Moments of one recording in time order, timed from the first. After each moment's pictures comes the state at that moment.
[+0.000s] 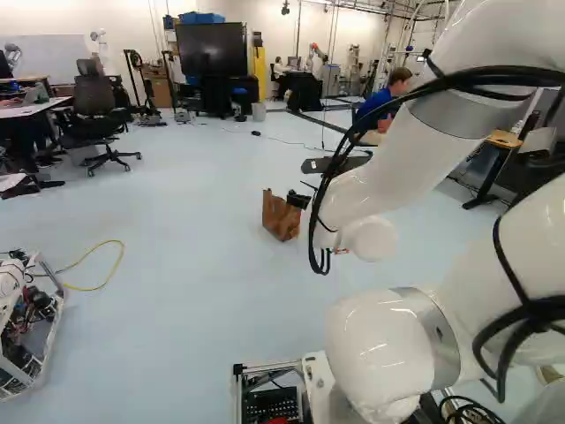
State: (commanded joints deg) arm 0.0 16.0 -5.0 0.0 50.0 0.0
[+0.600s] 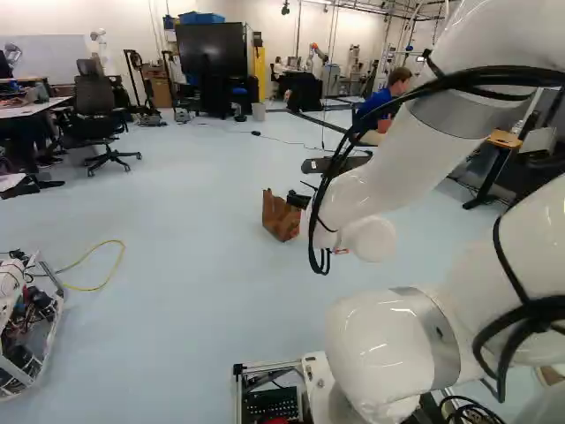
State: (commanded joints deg) arm 0.0 16.0 -5.0 0.0 50.0 0.0
